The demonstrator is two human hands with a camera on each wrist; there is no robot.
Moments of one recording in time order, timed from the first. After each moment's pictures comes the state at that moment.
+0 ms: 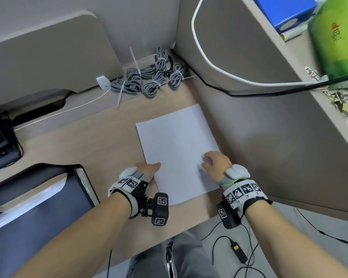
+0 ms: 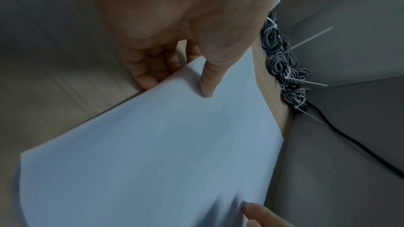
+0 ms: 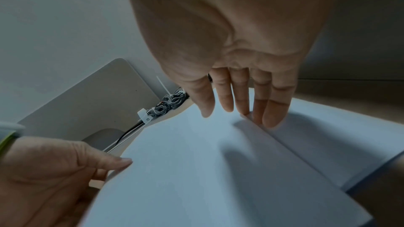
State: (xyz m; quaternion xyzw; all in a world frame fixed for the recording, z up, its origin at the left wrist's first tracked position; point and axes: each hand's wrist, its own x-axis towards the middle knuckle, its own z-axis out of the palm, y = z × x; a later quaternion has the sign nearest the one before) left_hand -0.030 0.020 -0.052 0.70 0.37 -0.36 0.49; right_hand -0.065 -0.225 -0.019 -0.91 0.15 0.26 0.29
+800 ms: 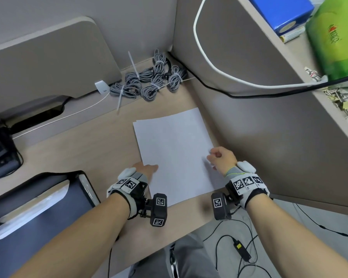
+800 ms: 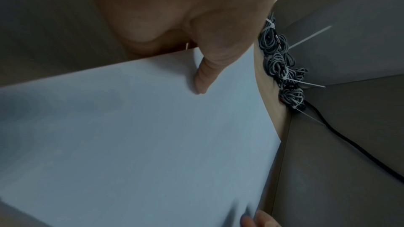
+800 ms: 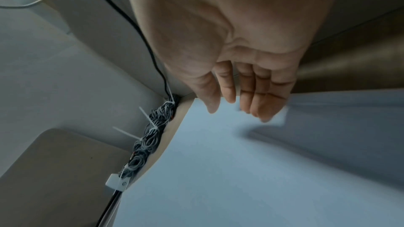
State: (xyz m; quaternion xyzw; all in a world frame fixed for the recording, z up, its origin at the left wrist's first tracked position) left_hand -0.010 0.036 -0.053 0.79 0.29 -0.42 0.33; right_hand -0.053 -0.233 -0.038 -0.78 0.35 0.19 0.48
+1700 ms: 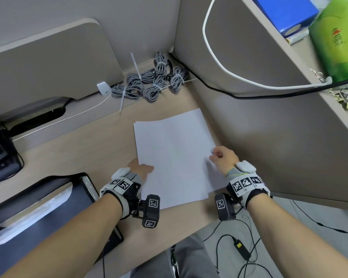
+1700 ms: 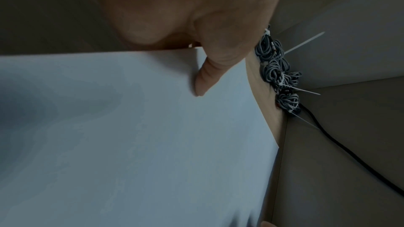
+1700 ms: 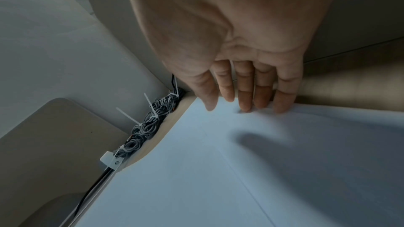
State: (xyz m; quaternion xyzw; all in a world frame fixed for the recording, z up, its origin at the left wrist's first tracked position) left_hand -0.004 0.055 -0.033 0.78 0.32 -0.34 0.41; right_hand -0.053 -0.225 -0.031 -0.84 0.32 0.19 0.40
